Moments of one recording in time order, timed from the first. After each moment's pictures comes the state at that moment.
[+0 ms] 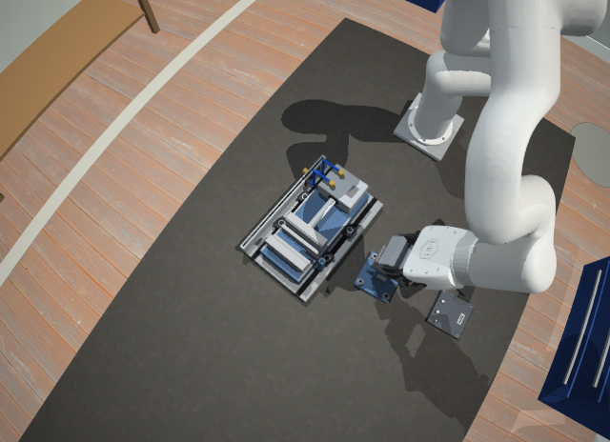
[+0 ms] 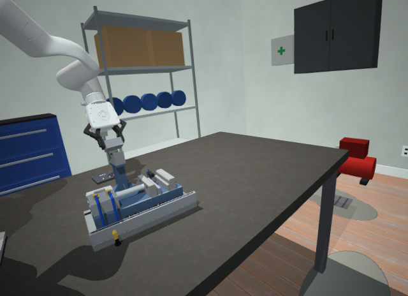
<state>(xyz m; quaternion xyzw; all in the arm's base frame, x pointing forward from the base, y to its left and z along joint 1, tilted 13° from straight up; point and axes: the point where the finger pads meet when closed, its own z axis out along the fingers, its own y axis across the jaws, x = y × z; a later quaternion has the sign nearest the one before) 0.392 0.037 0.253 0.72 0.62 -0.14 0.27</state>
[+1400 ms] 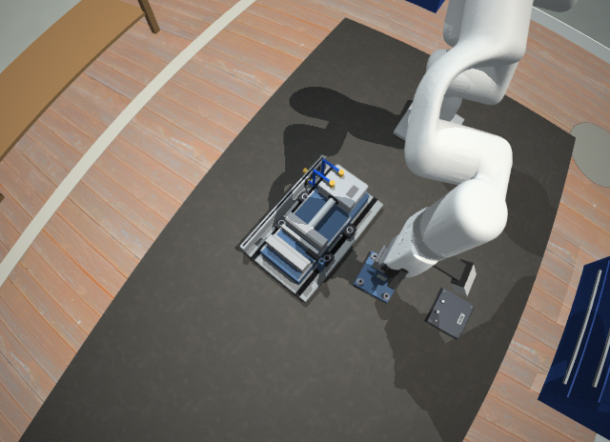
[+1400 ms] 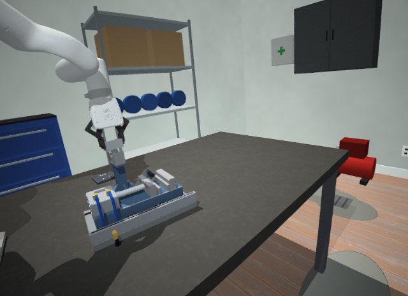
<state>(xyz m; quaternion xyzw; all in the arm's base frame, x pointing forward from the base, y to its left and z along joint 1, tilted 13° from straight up) 0.391 0.033 0.254 0.73 0.67 0.02 0.13</state>
